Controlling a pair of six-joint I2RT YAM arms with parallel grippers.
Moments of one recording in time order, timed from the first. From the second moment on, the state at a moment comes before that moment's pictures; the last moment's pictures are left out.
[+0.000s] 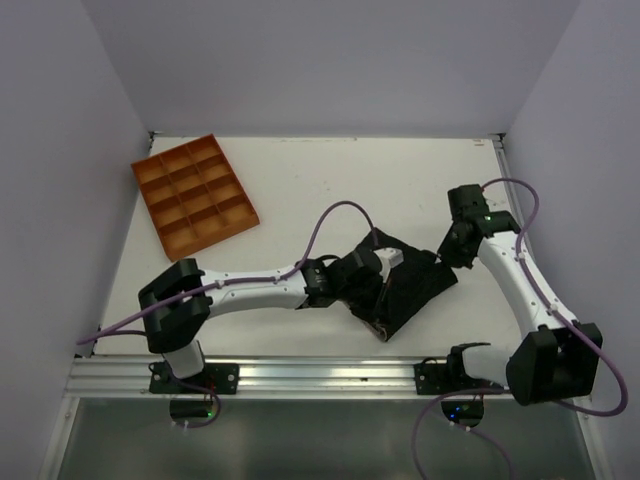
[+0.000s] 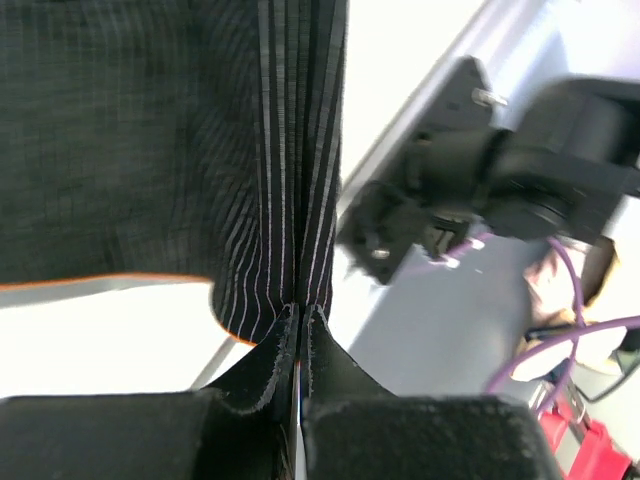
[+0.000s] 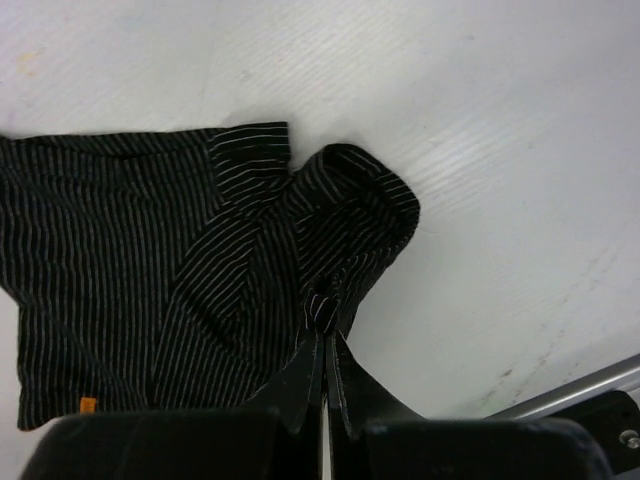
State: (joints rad) left arm -1.19 1.72 1.17 -0.19 0.25 -0.75; right arm 0.11 1.22 1.02 -0.99 0.24 0.66
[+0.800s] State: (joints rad) left arm -0.93 1.63 1.16 -0.44 0.11 -0.62; right arm 0.30 1.53 1.34 -0.92 0.20 0.78
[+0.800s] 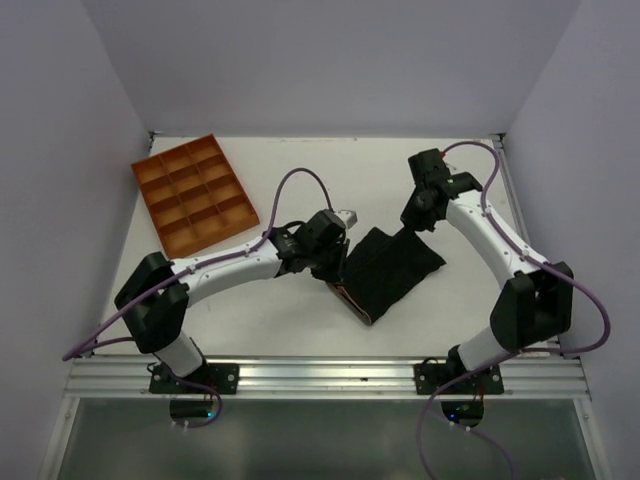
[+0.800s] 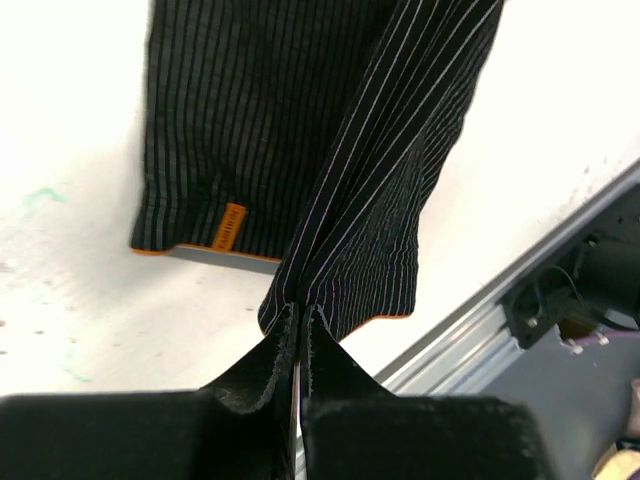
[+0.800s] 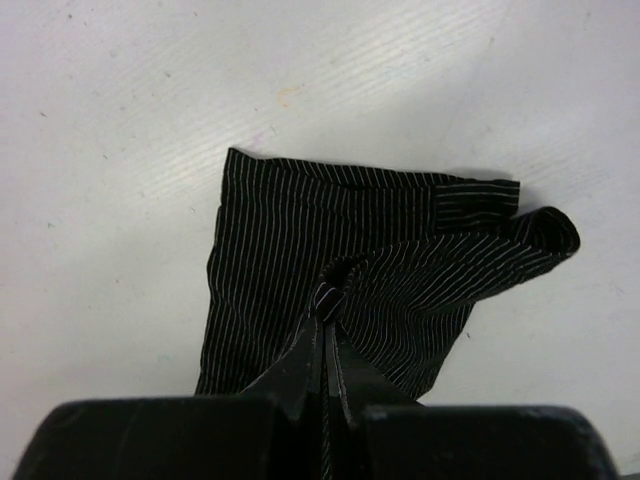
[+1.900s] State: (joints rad) left arm -0.76 1.76 1.25 -0.49 0.03 -0.43; right arm 0.32 2.02 1.63 -0.79 0.04 0.72
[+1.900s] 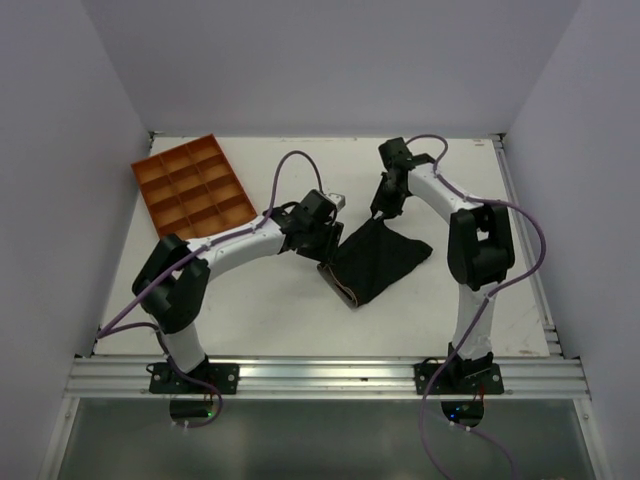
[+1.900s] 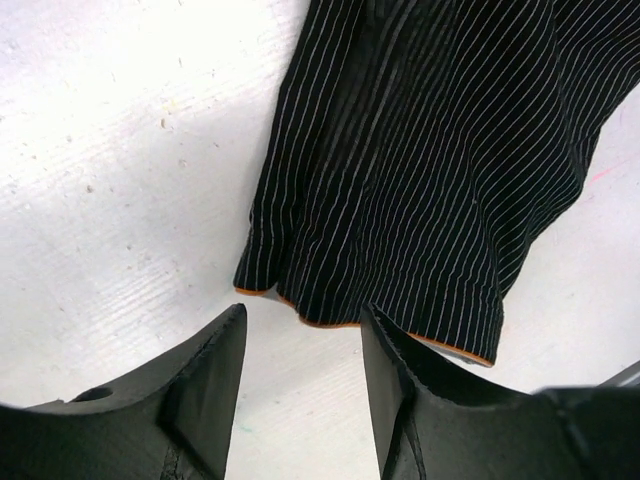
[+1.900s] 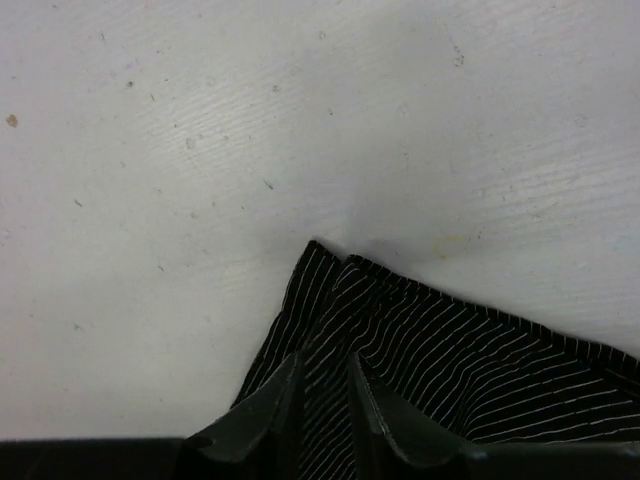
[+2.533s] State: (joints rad) left arm -0.66 1.85 1.25 -0.45 0.20 -0.27; right arm 0.31 1.92 1.61 -0.90 -0.02 0.60
